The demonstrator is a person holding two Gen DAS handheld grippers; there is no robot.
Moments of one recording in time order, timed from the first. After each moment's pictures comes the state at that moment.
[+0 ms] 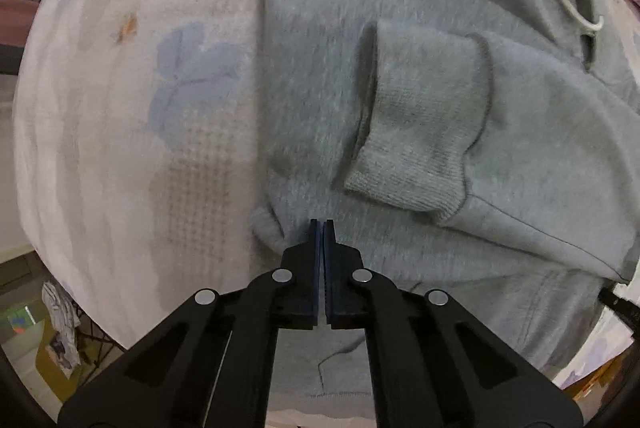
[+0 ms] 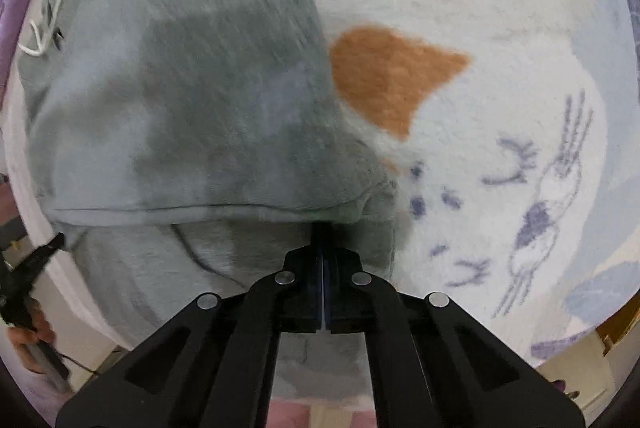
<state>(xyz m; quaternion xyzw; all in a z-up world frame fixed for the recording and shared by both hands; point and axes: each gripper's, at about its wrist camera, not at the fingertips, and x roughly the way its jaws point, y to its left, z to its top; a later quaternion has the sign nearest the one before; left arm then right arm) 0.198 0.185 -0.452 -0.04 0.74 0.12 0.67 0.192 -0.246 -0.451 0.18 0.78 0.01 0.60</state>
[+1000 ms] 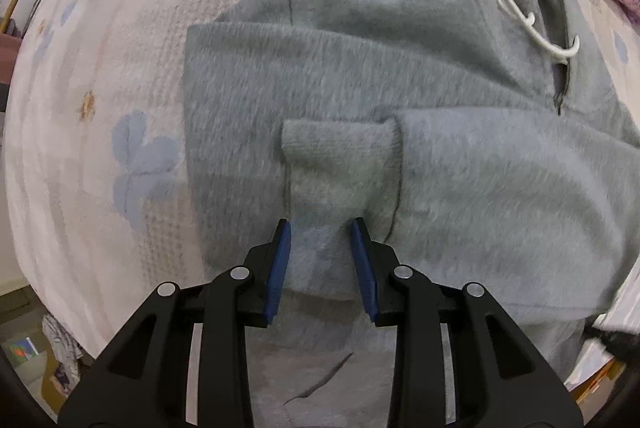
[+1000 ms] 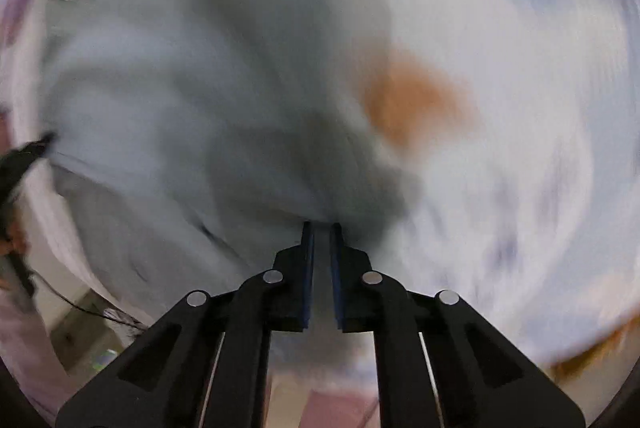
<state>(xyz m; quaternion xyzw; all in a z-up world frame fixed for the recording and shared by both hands) 0.231 0.146 -0.463 -0.02 0.72 0.08 0.69 0.157 -0.284 -0.471 0.13 0.84 0.01 0.52</state>
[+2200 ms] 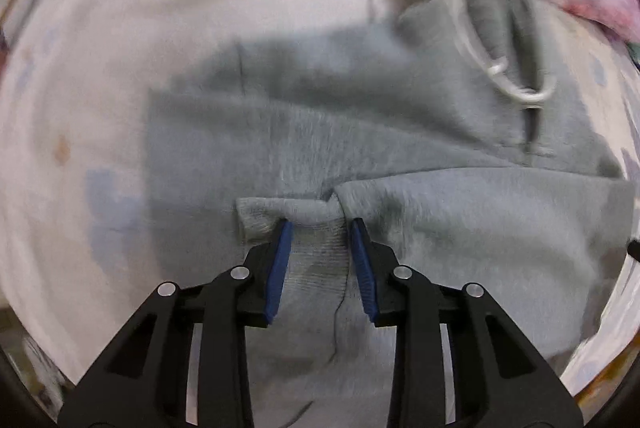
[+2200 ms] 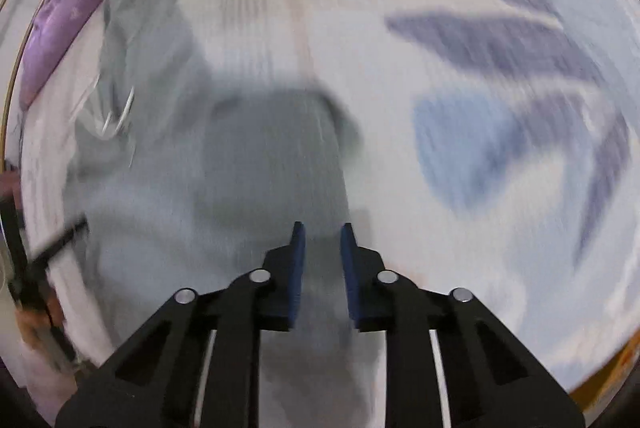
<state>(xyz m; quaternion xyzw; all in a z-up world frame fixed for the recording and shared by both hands) 0.270 0.137 -0.469 -0.07 0.68 0.05 0.73 0.294 -0.284 -0.432 0.13 0.69 0.02 0.72</state>
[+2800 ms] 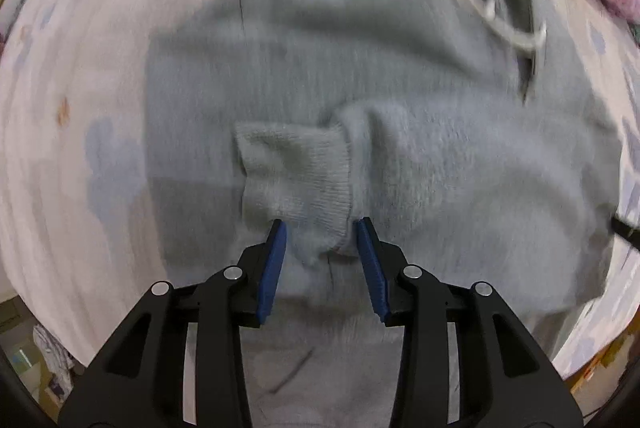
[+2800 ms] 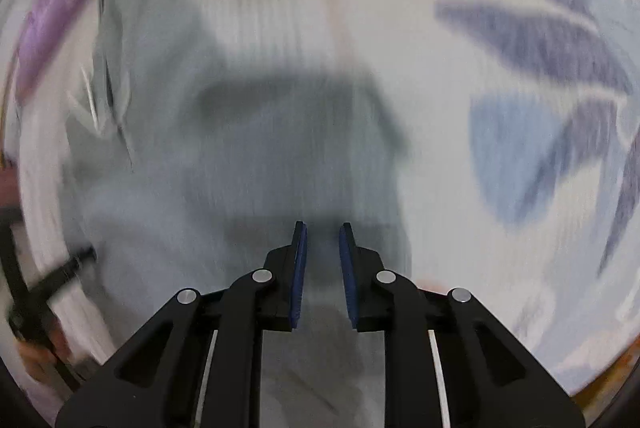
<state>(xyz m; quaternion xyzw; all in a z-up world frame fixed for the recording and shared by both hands) 0.248 0.124 -0.454 -0.05 0.72 0.04 0.69 0.276 -0.237 -0.459 0.10 0.75 0.03 0.65</state>
